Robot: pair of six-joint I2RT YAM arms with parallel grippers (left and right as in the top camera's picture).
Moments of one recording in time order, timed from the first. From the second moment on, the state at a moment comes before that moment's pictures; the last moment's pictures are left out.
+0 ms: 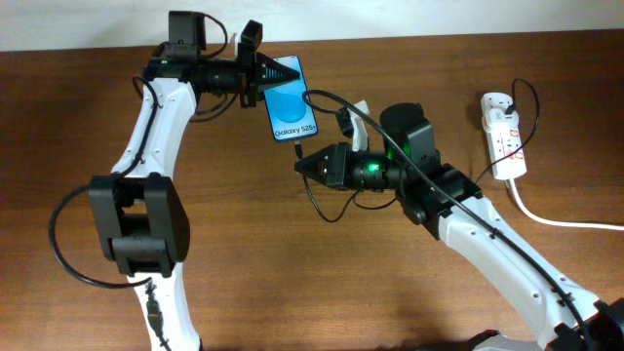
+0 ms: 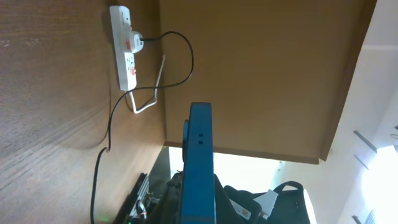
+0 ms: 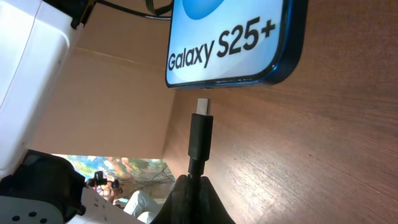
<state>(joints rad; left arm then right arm) -0.07 2.21 1.96 -0.64 1.43 -0.66 0.45 1.45 1.05 -0.10 -0.79 0.86</state>
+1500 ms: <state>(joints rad) -0.08 2.21 1.96 -0.64 1.43 -0.65 0.44 1.45 1.05 -0.10 -0.79 0.86</state>
